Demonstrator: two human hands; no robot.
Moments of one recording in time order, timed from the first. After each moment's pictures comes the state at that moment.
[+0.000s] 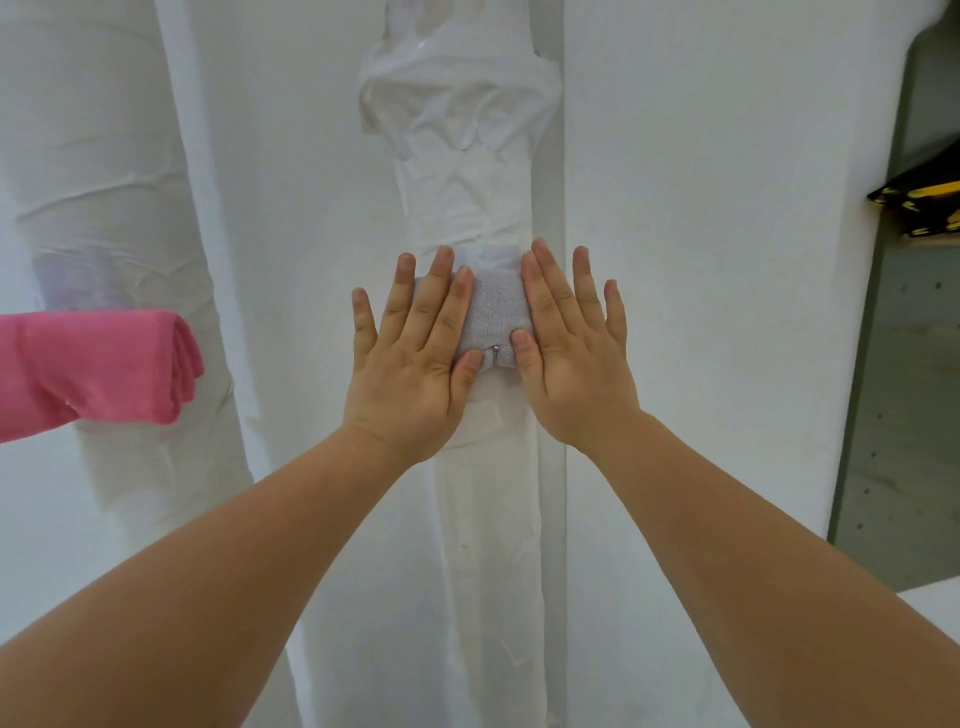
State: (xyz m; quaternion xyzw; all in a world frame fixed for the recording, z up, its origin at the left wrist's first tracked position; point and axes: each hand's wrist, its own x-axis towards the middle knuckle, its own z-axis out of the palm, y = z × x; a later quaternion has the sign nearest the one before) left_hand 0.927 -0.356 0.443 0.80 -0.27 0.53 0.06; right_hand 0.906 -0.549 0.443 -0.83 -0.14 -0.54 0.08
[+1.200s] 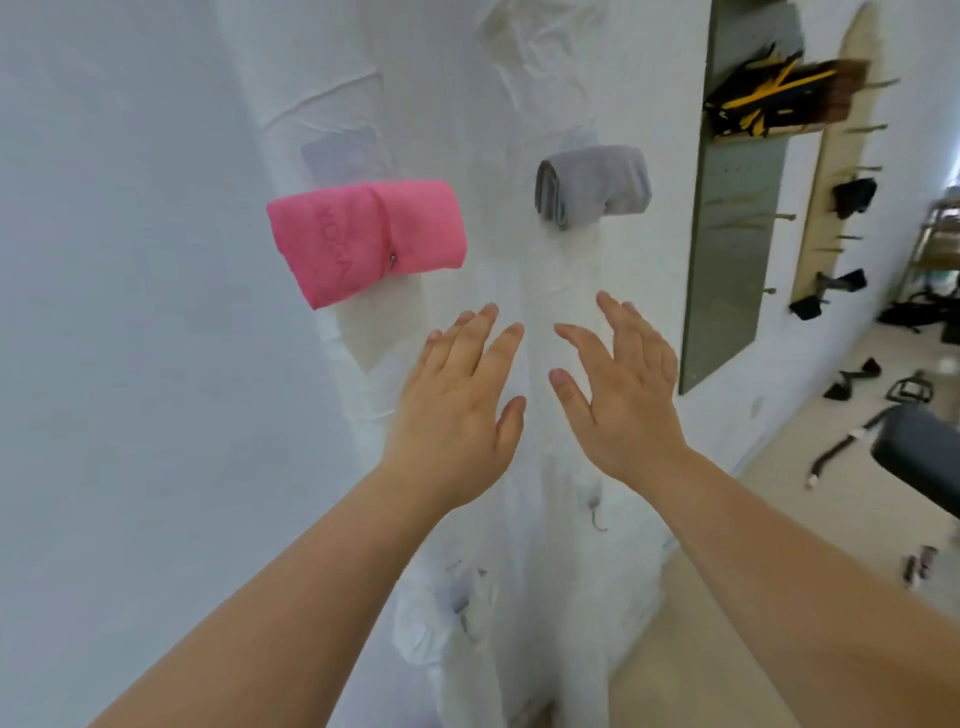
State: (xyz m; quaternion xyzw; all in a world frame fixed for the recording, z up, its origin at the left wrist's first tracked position) left_hand 0.809 -0.101 0.359 0.80 -0.49 0.33 0.15; right_hand 0.735 -0.284 0.320 -0.88 0.17 -0.45 0.04
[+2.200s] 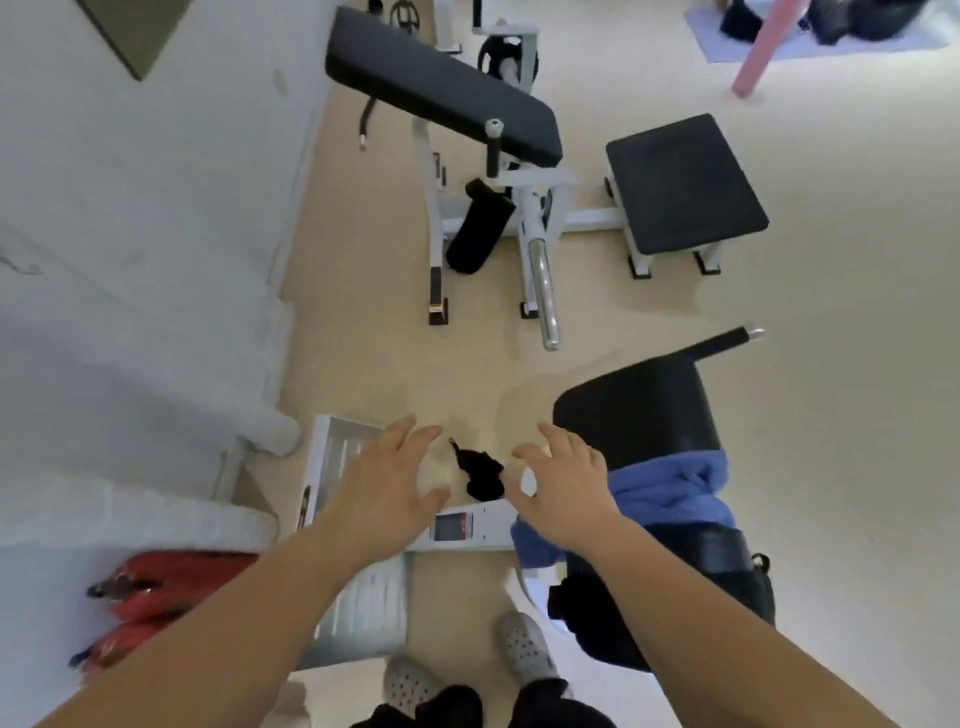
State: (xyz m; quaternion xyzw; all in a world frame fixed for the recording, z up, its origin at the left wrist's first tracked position) left_hand 0.387 -0.104 0.038 0.66 -0.69 -0.28 -0.03; right_hand 0.159 -0.126 -0.036 -0.75 0.61 0.06 0.25
